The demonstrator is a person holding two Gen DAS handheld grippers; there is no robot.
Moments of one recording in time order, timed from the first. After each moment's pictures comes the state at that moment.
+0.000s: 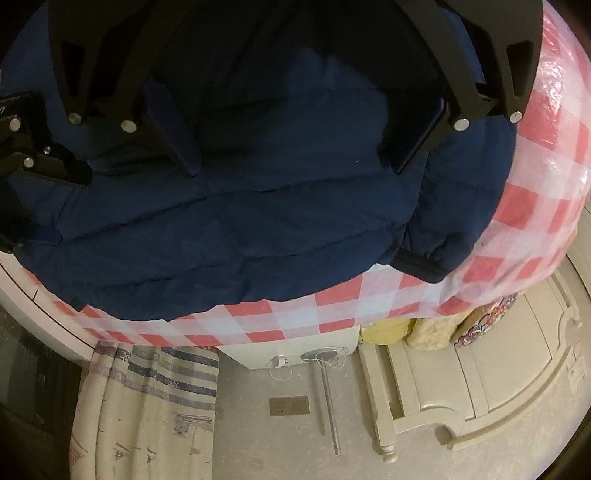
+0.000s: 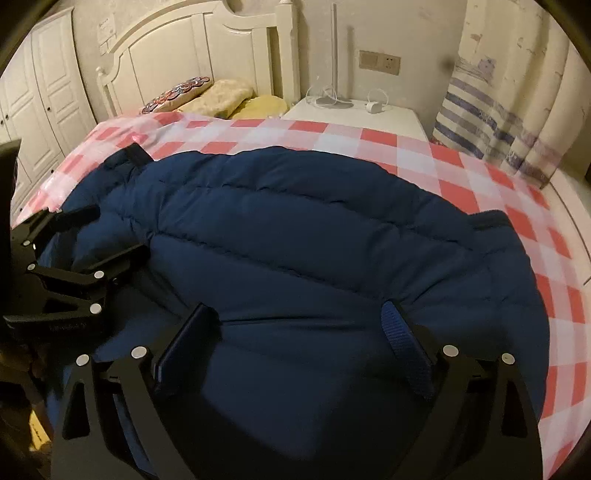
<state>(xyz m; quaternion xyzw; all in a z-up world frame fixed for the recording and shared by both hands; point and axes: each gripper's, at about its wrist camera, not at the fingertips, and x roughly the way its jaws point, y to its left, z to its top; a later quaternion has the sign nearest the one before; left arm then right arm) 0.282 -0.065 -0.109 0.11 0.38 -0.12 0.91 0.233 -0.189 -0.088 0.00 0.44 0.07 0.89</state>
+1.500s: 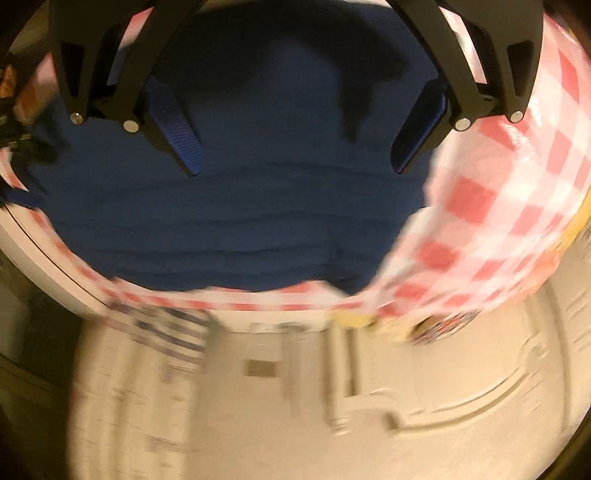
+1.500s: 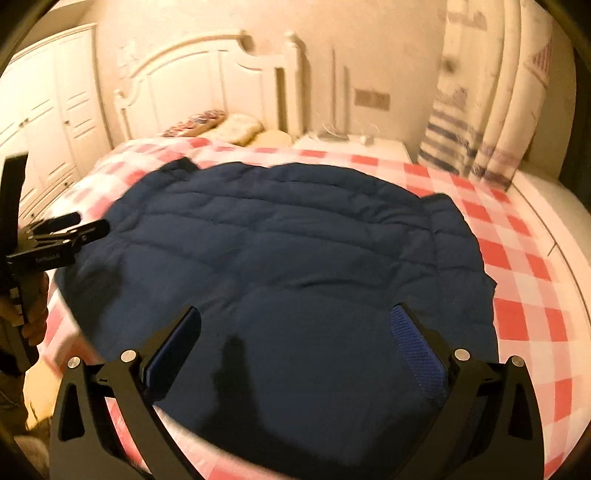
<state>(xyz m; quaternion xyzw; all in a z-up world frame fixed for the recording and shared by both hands) 0.155 0.004 -0.065 0.06 0.33 -0.12 0.94 0.094 -0.195 -0.056 -0.01 0.36 0.08 0.93</state>
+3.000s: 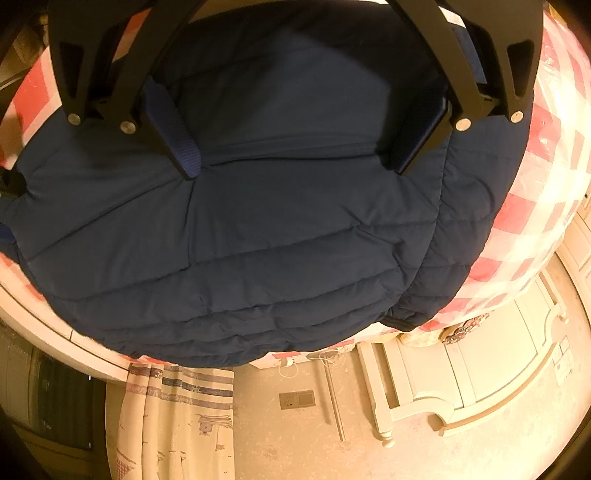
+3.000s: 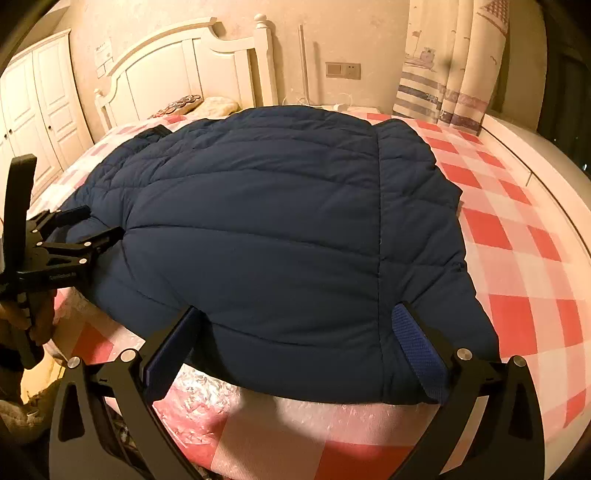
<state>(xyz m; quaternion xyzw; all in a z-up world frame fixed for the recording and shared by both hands) 0.149 -0.044 -0.121 0.13 0.36 -0.12 0.92 0.052 -0.243 -0.105 0.03 0.40 0.04 0.92</state>
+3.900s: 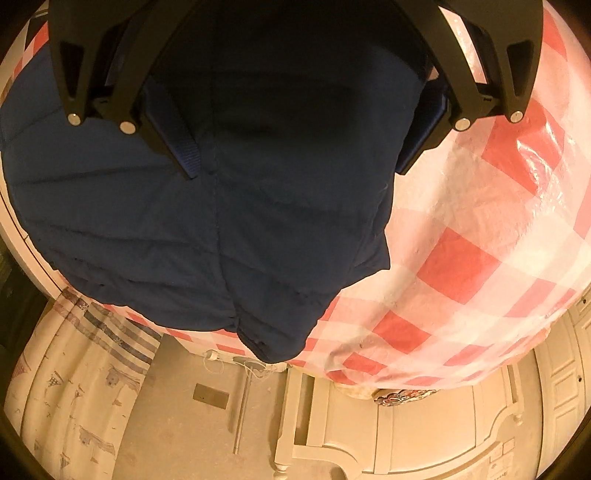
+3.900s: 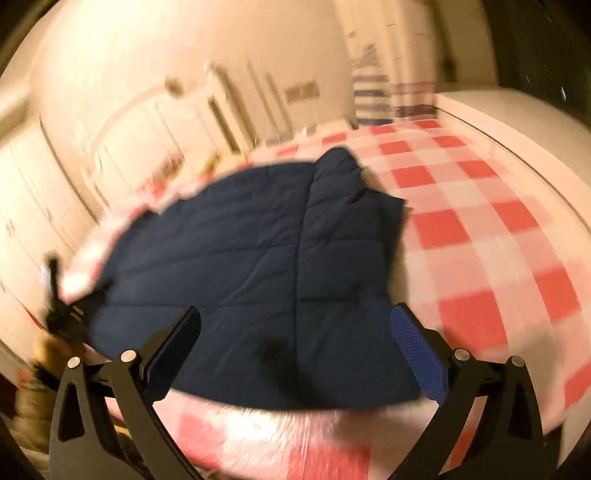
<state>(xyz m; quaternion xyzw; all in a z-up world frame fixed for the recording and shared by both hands) 0.220 0.075 -0.122 -0.03 0.40 -0.05 0.91 0.016 -0.337 -0.073 0.22 0.33 0.02 0.91</state>
